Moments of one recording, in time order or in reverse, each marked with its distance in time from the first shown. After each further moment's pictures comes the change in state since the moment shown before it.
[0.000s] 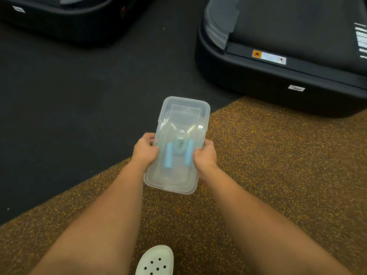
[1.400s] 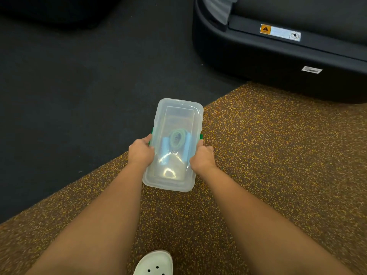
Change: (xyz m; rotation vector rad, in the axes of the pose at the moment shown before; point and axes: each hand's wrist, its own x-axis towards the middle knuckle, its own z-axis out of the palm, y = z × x) left_hand 0.051 -0.038 0.033 0.294 0.070 -0.057; right_hand 0.045 0.030 0.002 -0.739 -0.161 -0.079
